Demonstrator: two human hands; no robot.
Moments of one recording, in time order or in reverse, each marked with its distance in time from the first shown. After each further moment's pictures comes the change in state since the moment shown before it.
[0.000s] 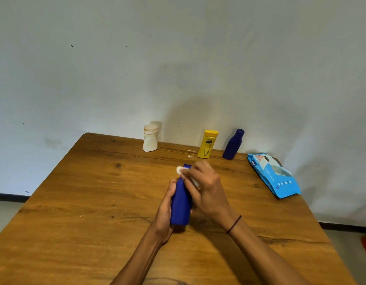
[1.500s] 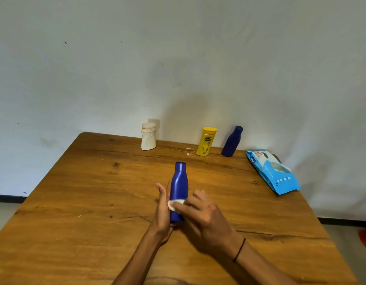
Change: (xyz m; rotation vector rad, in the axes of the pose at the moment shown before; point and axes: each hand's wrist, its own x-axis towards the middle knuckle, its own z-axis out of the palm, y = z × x) left_hand 0.003 -0.009 -0.006 0.016 0.053 -0.117; right_hand -0.064 -0.002 0.010 -0.080 -0.158 -0.245
